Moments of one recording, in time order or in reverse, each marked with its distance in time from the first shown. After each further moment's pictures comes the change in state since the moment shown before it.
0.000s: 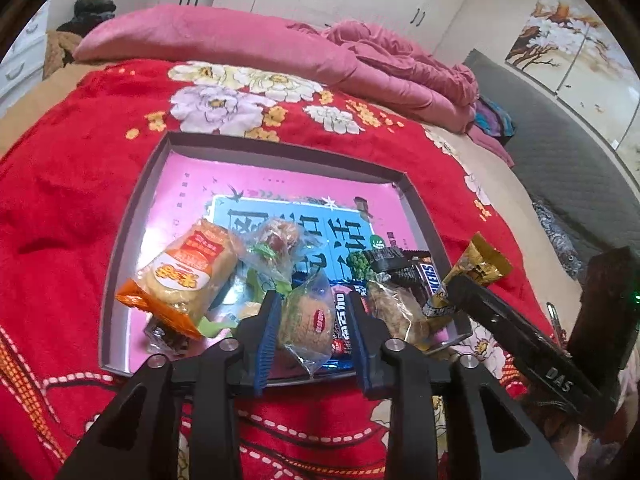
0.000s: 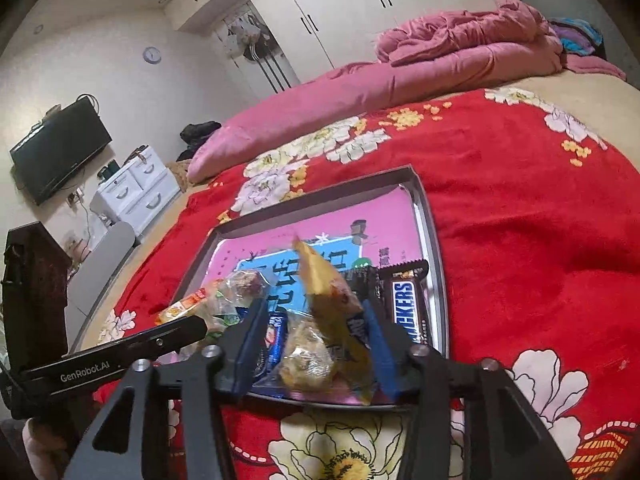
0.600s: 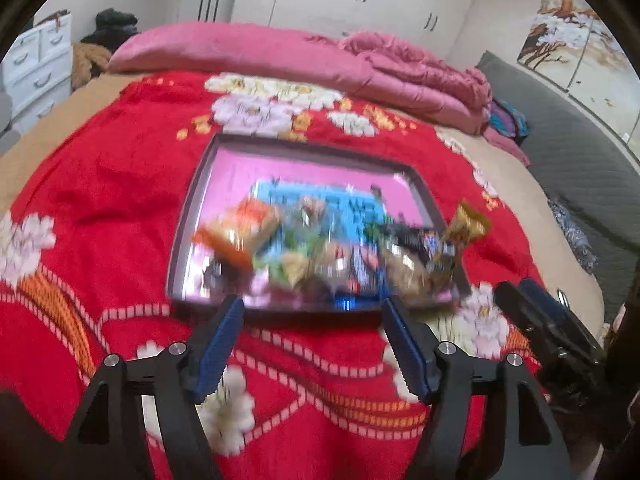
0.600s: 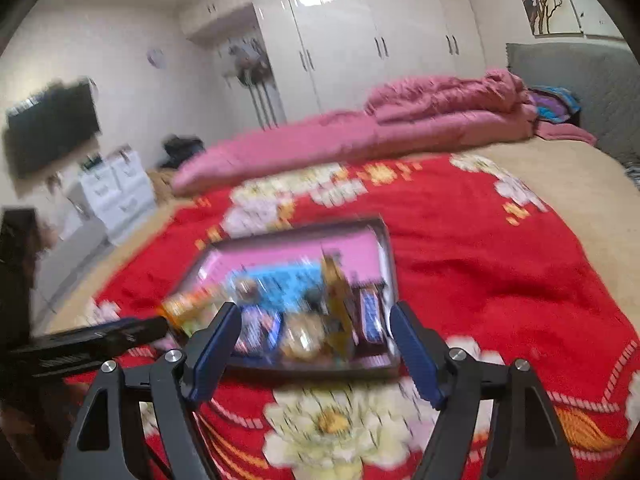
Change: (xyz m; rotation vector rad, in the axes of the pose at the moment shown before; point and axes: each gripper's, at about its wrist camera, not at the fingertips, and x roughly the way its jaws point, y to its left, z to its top) left arm -0.059 -0.002 -0.043 0.004 -0.014 0.108; right arm -0.066 0.046 -0.027 -0.131 -0.061 -0.223
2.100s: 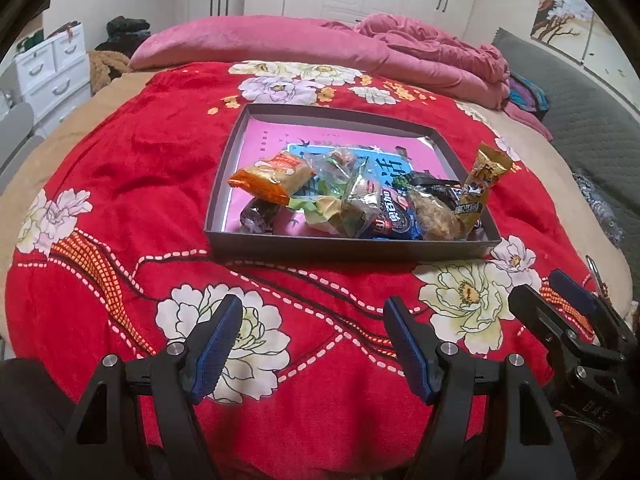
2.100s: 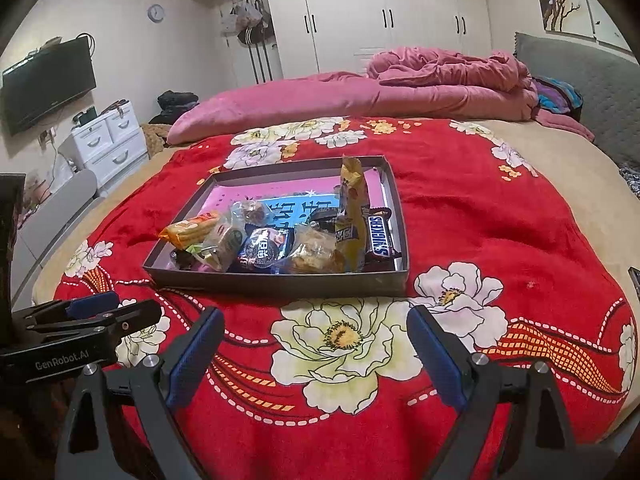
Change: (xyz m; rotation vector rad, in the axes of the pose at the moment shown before) left arm -0.010 0.002 -0.039 0.038 0.022 0.119; right arm -0.013 0.017 -0.039 -0.049 0.086 -0.024
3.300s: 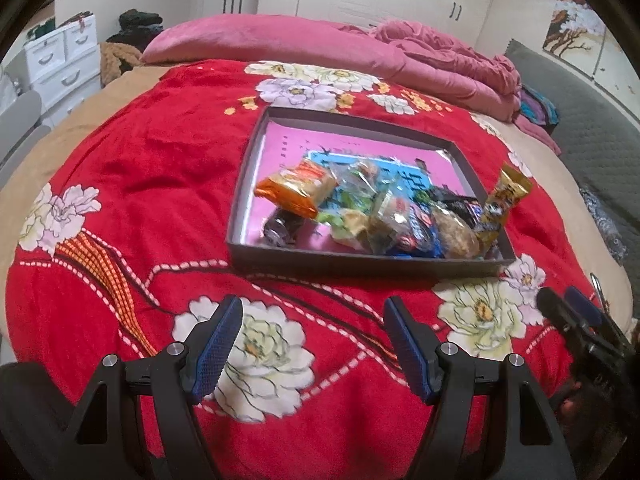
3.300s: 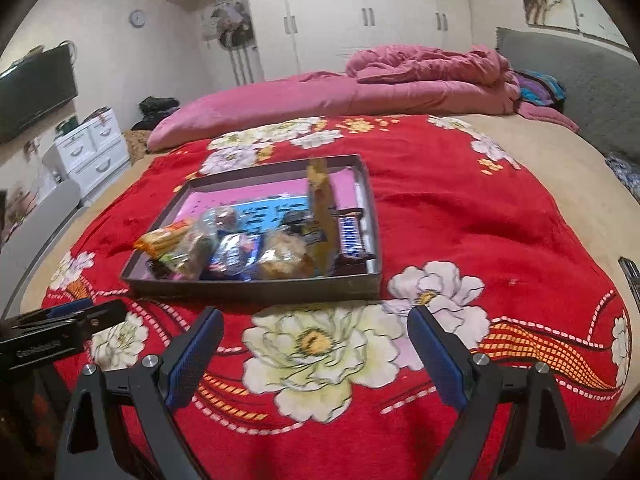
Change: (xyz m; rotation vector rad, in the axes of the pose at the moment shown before) left arm 0.007 0.022 0.012 -0.046 -0.013 0.011; right arm 0.007 -0.026 0.006 0.072 -0.006 -0.076
